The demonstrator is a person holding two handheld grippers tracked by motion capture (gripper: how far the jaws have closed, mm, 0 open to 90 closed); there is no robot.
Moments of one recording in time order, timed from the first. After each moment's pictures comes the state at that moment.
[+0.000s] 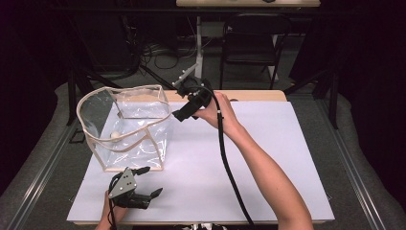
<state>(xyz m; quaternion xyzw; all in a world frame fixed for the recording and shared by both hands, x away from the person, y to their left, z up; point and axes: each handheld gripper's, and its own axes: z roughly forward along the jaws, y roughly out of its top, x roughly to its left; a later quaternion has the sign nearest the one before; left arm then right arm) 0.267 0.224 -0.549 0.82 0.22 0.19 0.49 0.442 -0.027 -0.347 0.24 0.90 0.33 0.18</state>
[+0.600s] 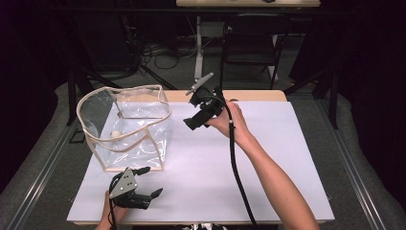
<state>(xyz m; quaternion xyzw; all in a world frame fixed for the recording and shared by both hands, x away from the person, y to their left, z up) 0.267 0.224 -0.549 0.82 0.22 0.19 0.49 0.427 -0.056 -0.368 0.24 0.89 0.32 0.19</state>
